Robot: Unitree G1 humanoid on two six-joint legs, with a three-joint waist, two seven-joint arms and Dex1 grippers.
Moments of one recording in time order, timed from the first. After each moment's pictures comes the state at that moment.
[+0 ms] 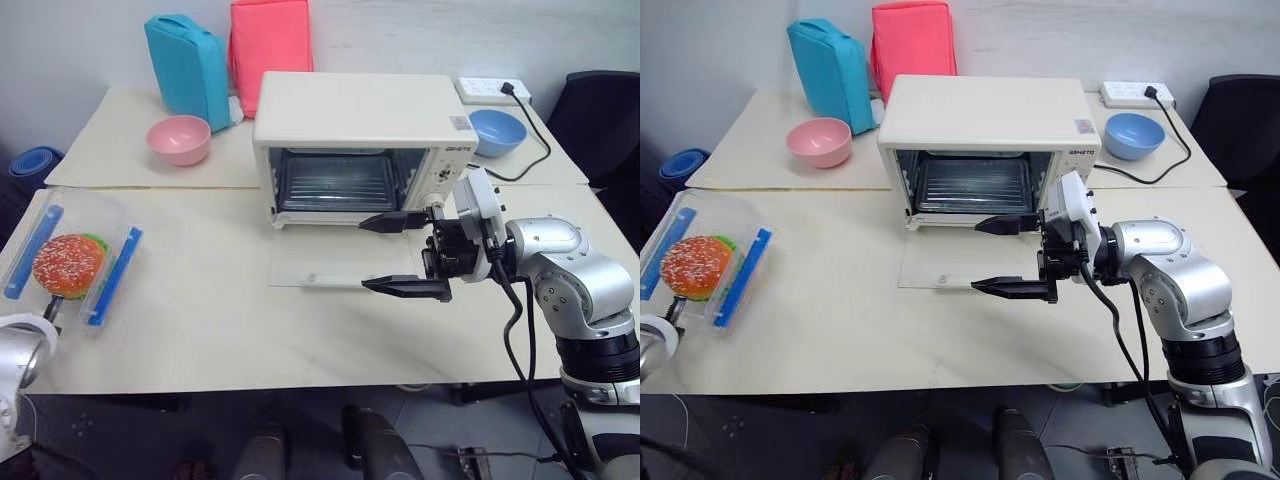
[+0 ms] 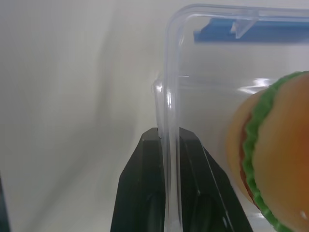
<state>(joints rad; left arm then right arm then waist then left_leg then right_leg) 0.02 0.70 0.72 -0.28 -1.69 0.68 1.28 -0.60 -0.68 0.01 -0.23 0.67 0.55 1.23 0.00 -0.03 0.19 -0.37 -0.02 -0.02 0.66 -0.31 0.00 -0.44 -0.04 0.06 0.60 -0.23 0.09</state>
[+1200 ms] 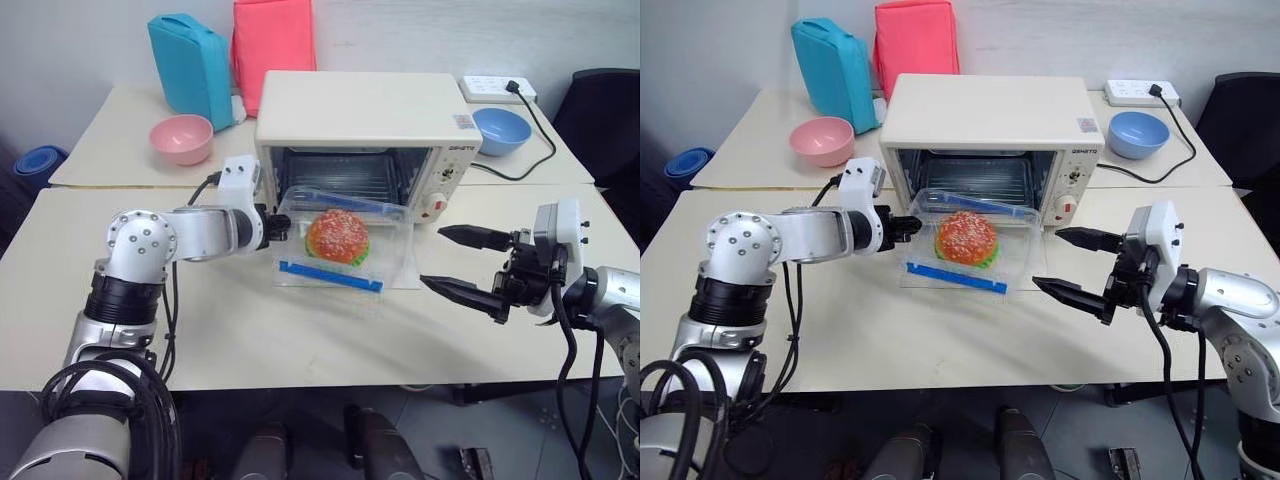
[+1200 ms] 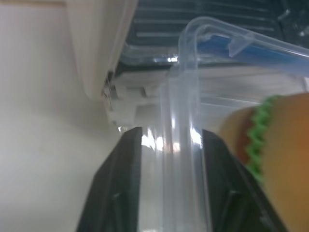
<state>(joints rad) -0.88 0.56 -0.06 0.05 -1.38 1.20 0.65 -0.18 -0.80 -0.33 -0.46 0.77 0.62 0.96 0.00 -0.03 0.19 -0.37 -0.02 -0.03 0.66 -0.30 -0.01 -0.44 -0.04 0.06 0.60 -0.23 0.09</state>
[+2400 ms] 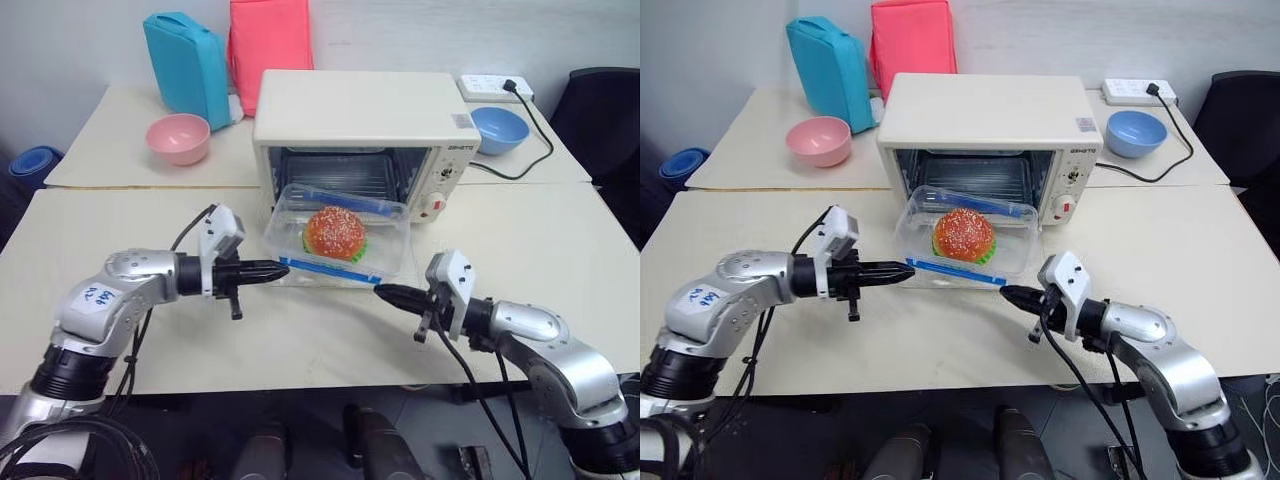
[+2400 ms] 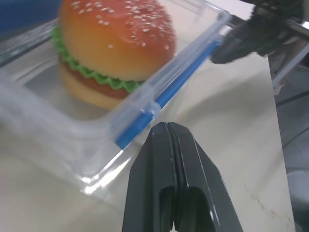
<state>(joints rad) -0.51 0.70 -0.09 -0.14 -0.60 0.67 -0.84 -0.25 -0.60 0.03 -0.36 0.46 0.54 0.69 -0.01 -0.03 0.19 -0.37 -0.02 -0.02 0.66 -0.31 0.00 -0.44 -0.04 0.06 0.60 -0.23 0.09</state>
